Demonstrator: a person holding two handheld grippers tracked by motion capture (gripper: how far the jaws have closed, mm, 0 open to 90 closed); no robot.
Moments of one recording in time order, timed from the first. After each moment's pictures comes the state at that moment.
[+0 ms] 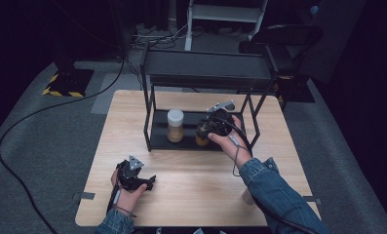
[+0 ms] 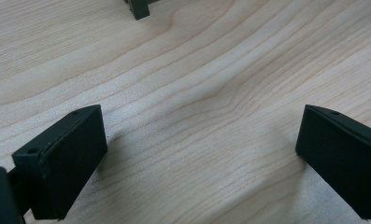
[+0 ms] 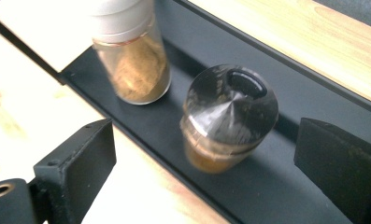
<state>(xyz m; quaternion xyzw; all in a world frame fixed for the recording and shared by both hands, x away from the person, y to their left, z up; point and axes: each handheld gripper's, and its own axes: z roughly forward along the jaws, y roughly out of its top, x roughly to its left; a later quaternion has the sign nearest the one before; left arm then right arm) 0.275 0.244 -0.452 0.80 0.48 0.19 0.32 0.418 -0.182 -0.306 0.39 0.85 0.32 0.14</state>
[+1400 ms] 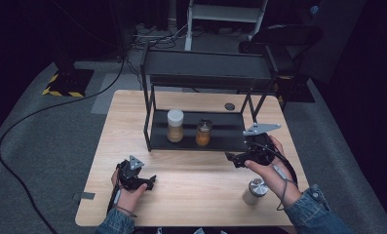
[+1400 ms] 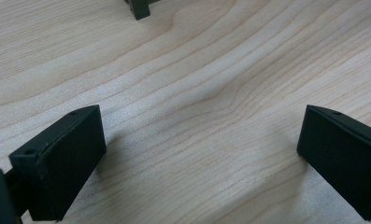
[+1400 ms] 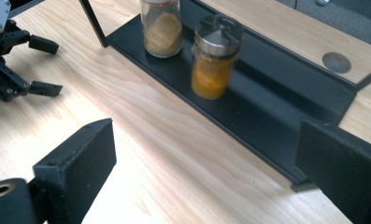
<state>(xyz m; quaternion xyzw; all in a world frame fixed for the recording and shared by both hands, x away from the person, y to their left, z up) 0.276 0.243 -0.452 0.80 0.48 0.19 0.32 0.302 -0.275 -0.270 0.36 0.85 0.35 0.16</state>
